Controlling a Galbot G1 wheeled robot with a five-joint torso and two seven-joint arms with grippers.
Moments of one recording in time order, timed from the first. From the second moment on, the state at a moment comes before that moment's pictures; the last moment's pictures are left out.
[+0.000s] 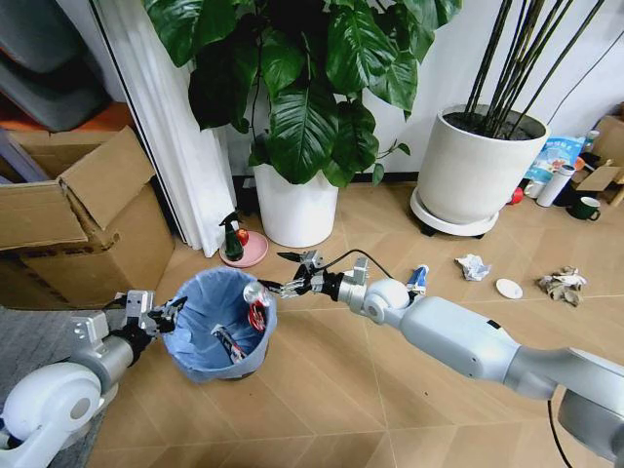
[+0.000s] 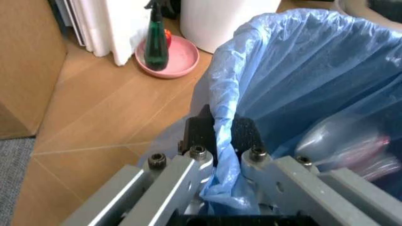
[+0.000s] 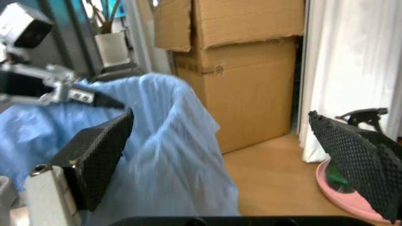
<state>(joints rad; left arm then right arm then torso) 1.48 -0.73 -0.63 -2.08 -0.99 0.43 -0.14 -0.32 1.08 -0.69 1.27 1.02 0.27 -0.50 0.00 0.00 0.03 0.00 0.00</state>
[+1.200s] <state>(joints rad) 1.49 -0.76 -0.71 -2.04 -0.99 0.42 -0.13 -0.97 0.98 0.06 1.31 0.84 0.18 -0.06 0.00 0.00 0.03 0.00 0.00</state>
